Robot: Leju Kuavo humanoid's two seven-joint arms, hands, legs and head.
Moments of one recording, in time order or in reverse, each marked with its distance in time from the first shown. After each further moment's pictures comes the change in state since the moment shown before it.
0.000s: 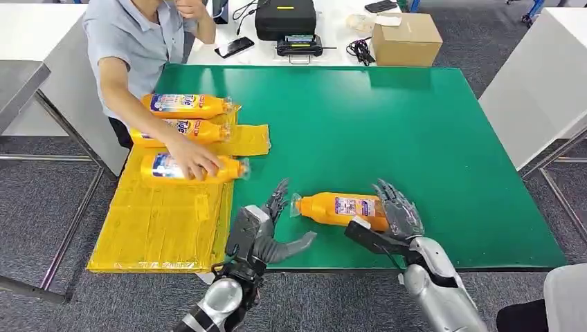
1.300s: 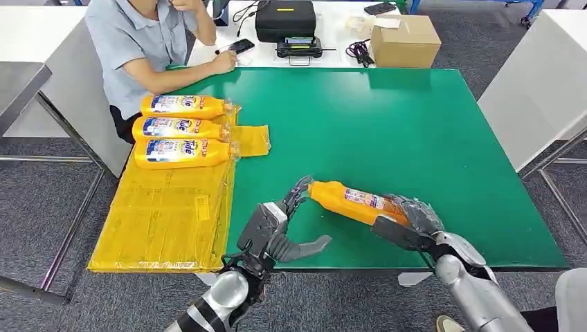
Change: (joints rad) left arm -0.057 0.000 -0.057 -0.005 0.001 -0.072 0.020; right arm -0.048 -0.166 0.070 0.038 -0.275 0.251 -0.040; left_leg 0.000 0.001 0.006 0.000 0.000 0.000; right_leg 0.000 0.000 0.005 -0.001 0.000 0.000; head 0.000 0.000
